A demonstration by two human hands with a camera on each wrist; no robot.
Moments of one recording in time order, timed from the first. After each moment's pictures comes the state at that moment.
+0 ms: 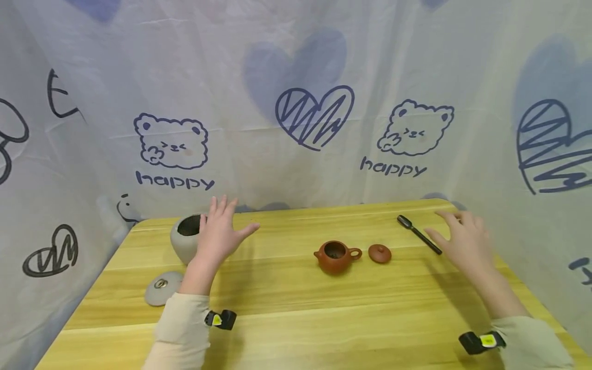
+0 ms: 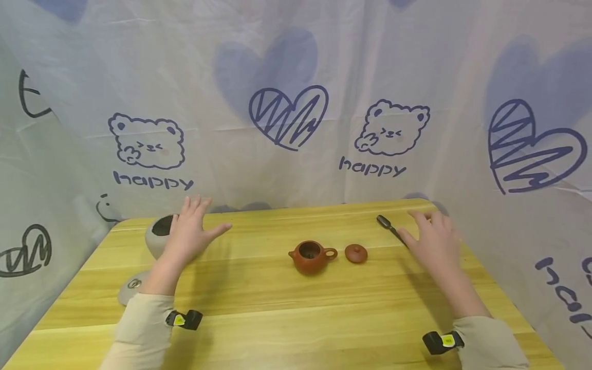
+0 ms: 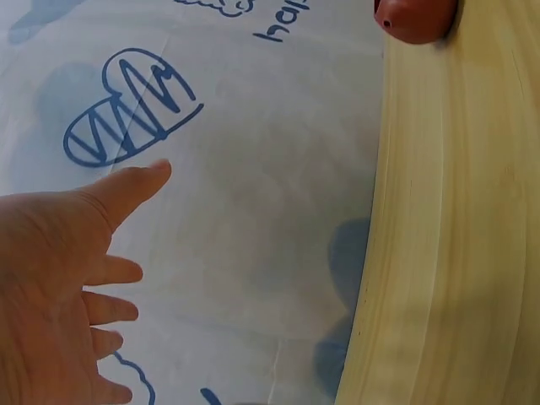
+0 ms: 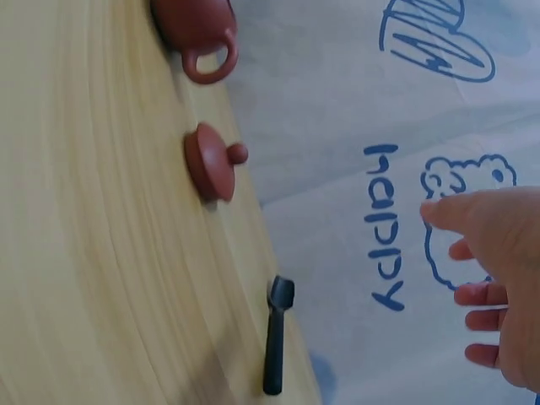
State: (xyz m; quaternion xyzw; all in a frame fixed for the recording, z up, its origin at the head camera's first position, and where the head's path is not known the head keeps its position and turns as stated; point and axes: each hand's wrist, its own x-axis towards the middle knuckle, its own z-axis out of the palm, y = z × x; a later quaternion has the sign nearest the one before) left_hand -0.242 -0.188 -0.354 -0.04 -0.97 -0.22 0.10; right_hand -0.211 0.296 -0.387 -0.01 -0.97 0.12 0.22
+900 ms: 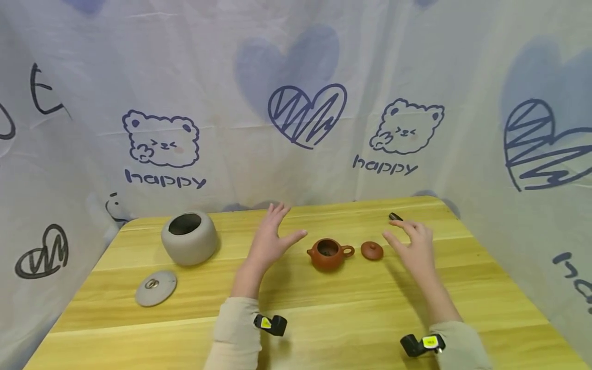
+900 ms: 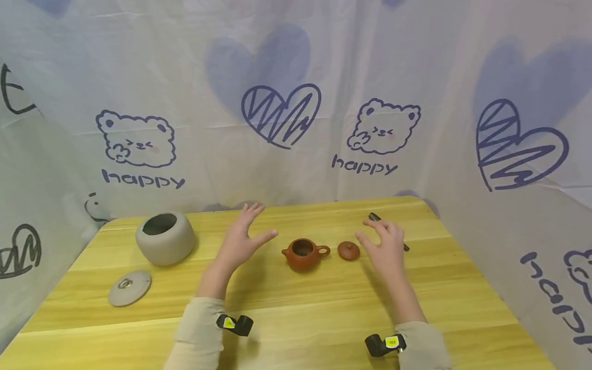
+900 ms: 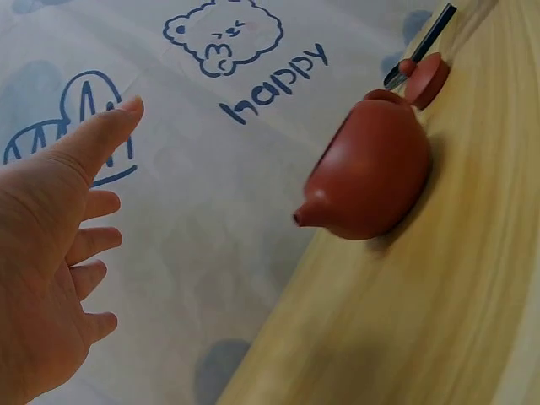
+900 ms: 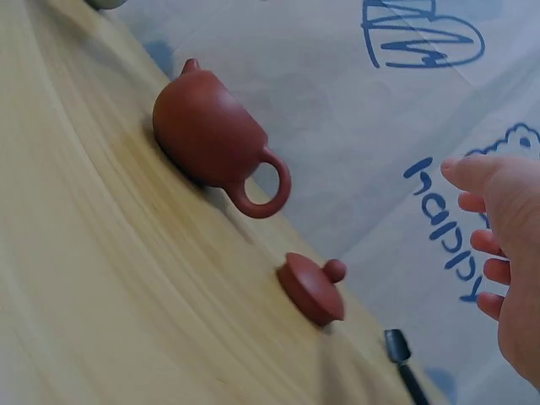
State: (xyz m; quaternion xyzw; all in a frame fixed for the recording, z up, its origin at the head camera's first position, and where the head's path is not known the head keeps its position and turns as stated) left_hand -0.254 -0.093 -0.398 -0.18 -0.89 -0.41 0.09; right_hand -0.218 0.232 -0.428 0.04 -0.88 0.39 0.28
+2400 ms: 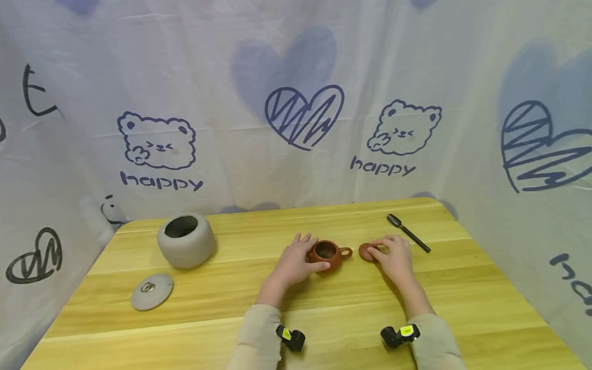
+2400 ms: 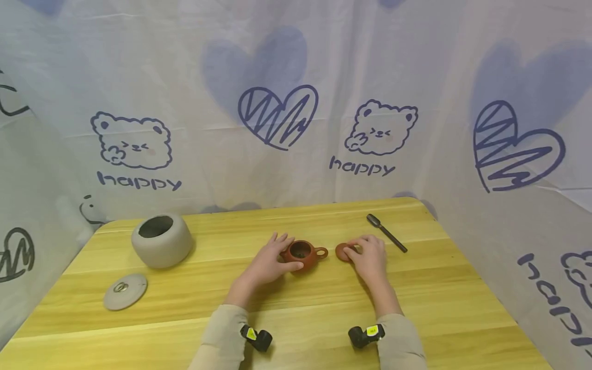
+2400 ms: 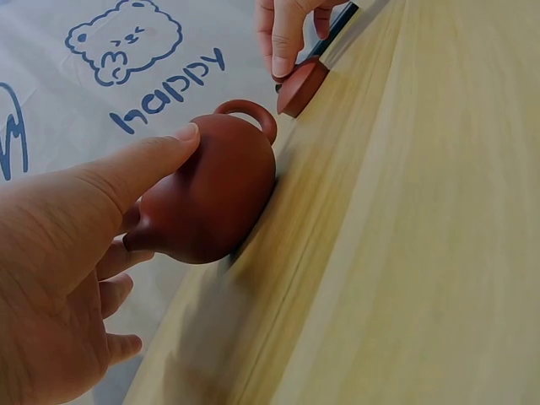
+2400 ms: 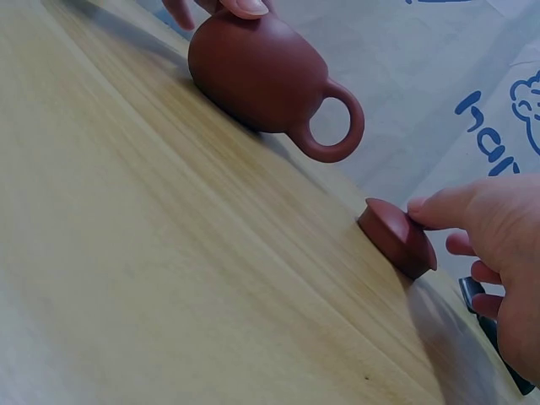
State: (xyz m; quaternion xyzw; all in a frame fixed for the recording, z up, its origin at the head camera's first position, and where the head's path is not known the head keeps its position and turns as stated) left_hand -0.255 -0.045 -0.453 -0.23 -0.91 -0.33 -0.03; right_hand -0.250 0.225 -0.475 -0.01 -0.93 0.33 0.17
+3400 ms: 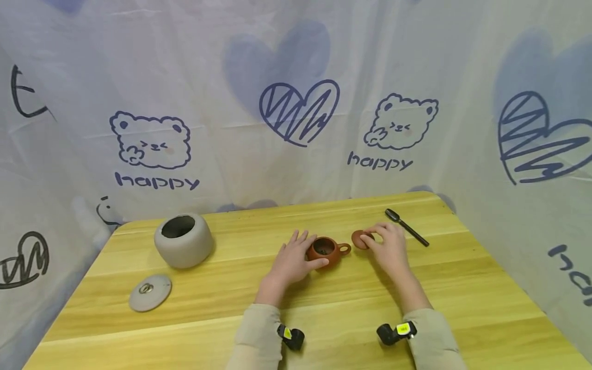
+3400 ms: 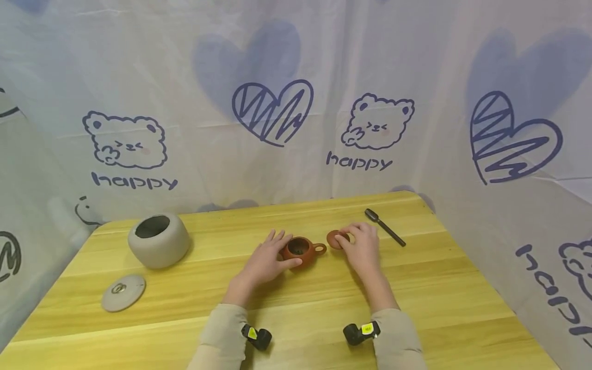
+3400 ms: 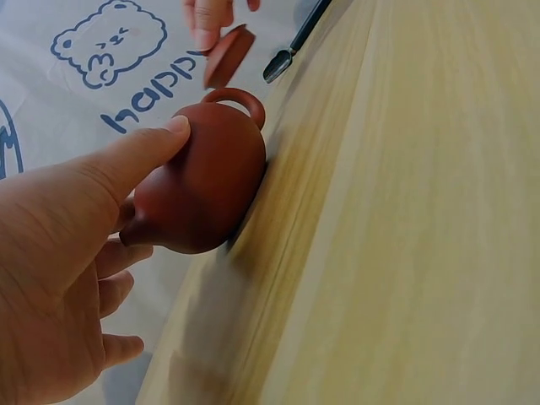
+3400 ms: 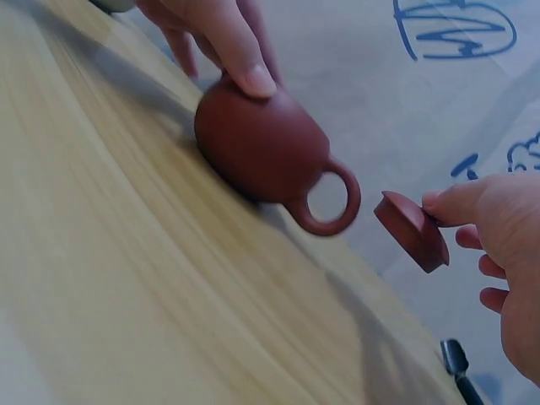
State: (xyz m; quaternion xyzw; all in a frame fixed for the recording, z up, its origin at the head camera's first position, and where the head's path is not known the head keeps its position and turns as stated) left_hand -0.251 -0.043 -0.451 -0.21 -0.94 -0.27 -0.02; right_hand -0.244 0.205 -0.453 0.05 -0.89 0.36 0.27
